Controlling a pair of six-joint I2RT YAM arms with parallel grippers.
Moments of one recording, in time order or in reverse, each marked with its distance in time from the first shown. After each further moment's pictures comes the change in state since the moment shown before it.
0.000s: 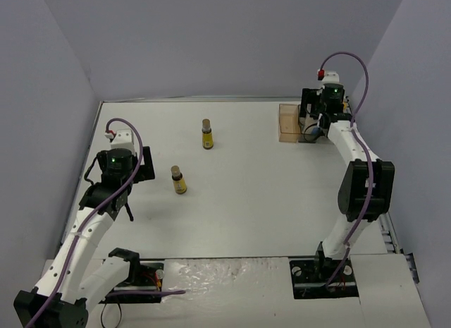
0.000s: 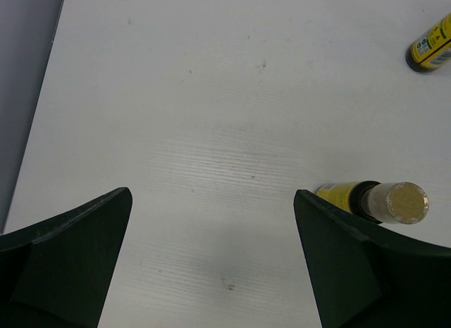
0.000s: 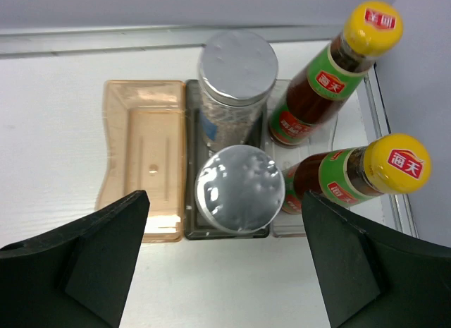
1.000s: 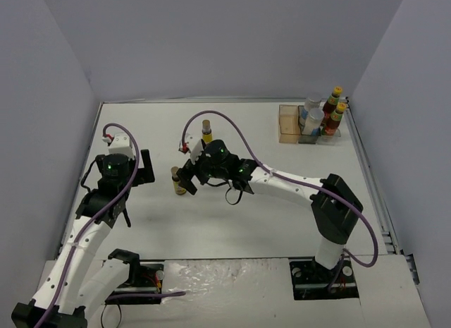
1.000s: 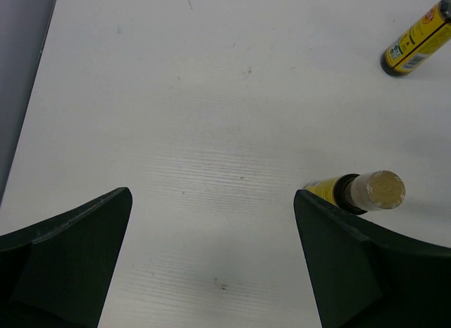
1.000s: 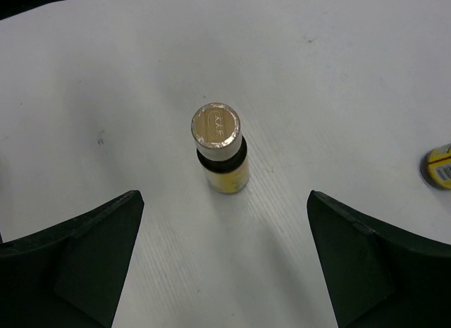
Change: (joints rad) left arm 0.000 -0.070 -0.026 0.010 0.040 0.000; right arm 0.945 -0.075 -0.199 0.156 -0.297 -0.016
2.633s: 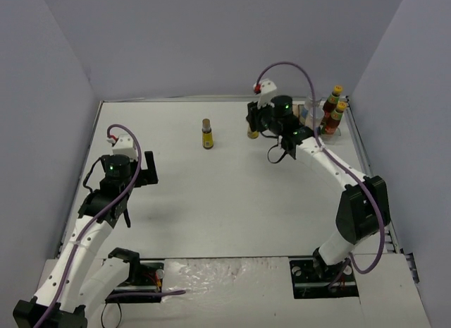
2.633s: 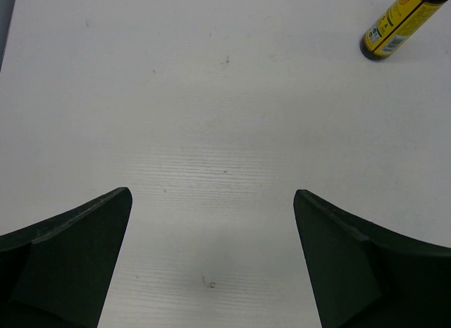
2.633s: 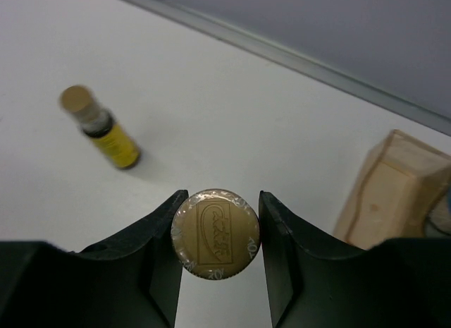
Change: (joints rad) left arm -0.001 -0.004 -0.041 0.032 0.070 0.000; right arm -0.464 -0.138 0.018 -0.061 0.127 -0.007
